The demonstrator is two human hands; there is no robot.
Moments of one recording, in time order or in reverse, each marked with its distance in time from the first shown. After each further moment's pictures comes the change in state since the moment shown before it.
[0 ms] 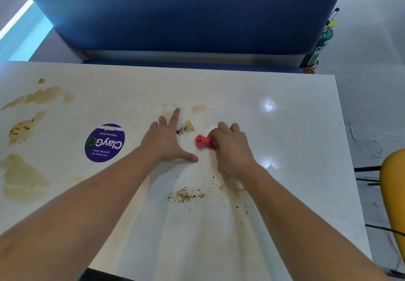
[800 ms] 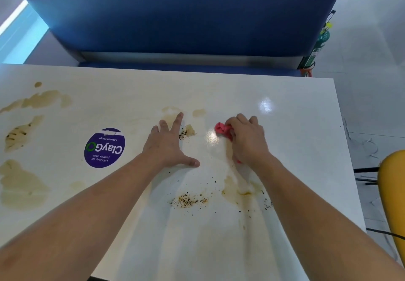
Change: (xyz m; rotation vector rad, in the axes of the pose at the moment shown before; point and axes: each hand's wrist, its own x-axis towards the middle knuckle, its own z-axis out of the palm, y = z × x) left_hand -0.004 0.003 -0.003 -0.049 -0.019 0.005; right_hand 0.024 0.031 -0.018 -0.049 0.049 0.135
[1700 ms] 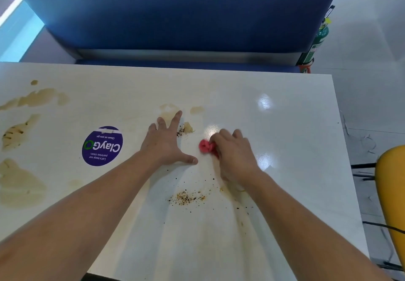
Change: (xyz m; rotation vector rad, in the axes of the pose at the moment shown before) left_hand 0.001 -0.001 0.002 0.008 -0.002 -0.013; right_hand -0.042 -0.024 0.013 0.054 -0.051 -0.152
